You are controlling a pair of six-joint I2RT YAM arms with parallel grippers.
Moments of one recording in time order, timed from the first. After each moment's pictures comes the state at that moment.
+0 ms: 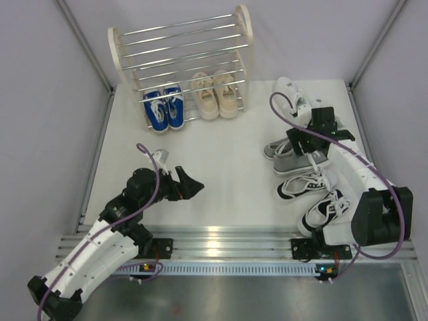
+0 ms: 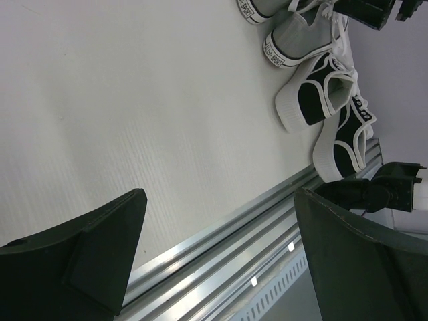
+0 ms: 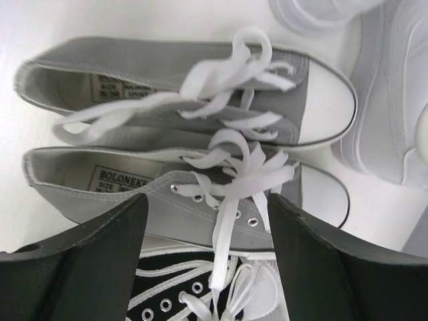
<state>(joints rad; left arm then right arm) -0.60 0.52 0.51 -0.41 0.17 -0.74 0.14 1.38 1.00 -0.52 0.00 -0.32</state>
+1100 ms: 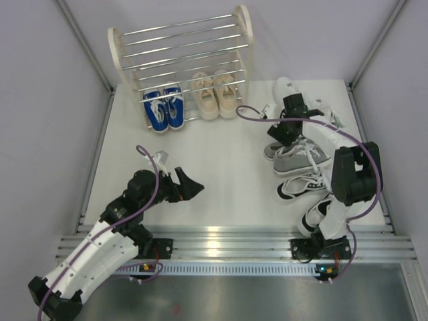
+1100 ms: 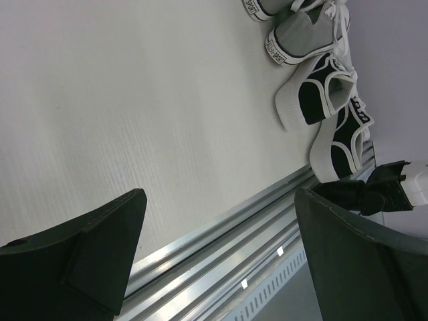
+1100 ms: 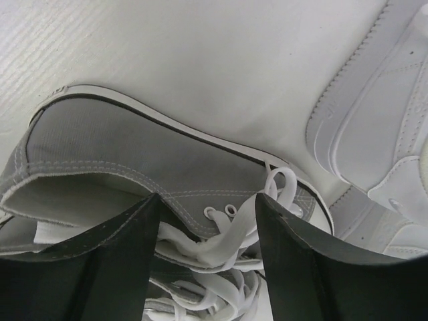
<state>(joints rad) -0.60 0.51 0.47 -0.40 0.17 -0.79 0.26 1.76 1.31 -0.59 -0.02 -0.72</state>
